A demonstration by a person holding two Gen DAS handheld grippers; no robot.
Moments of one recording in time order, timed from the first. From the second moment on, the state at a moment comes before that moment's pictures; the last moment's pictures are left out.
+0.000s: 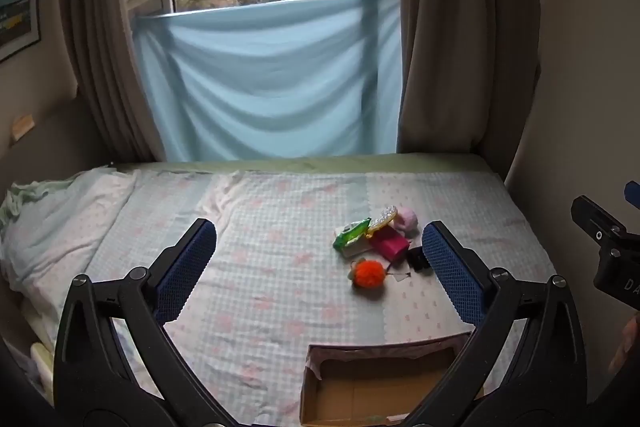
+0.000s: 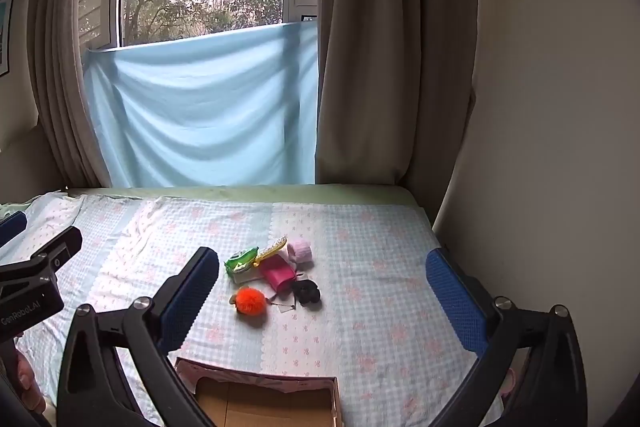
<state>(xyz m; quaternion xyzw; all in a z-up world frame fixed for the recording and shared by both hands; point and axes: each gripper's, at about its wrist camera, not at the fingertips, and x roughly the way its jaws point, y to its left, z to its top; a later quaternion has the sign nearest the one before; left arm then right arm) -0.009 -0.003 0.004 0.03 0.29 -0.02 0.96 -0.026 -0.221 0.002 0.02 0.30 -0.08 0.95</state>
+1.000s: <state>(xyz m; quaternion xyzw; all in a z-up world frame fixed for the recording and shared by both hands) -0.062 -0.009 0.009 0.04 0.30 -0.04 0.95 -0.071 -0.215 0.007 0.03 0.31 -0.10 0.94</state>
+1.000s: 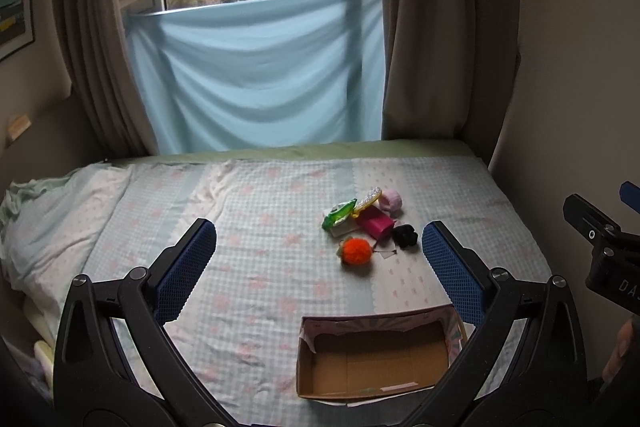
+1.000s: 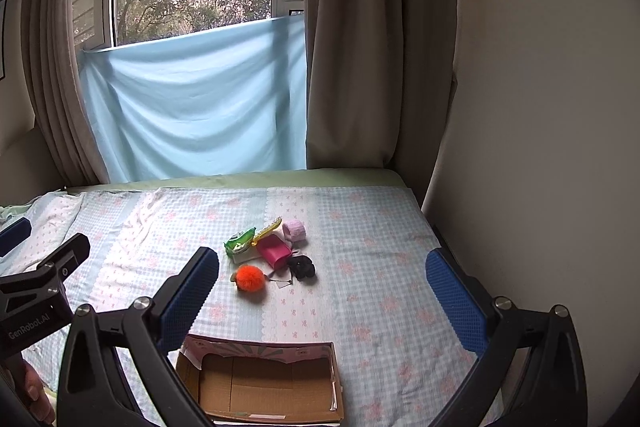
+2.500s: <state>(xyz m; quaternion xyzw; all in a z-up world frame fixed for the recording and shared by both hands) -0.066 -0.003 0.008 0.03 0.29 -0.04 0.95 -0.078 -0.206 0.008 0.03 0.30 -0.09 0.95</state>
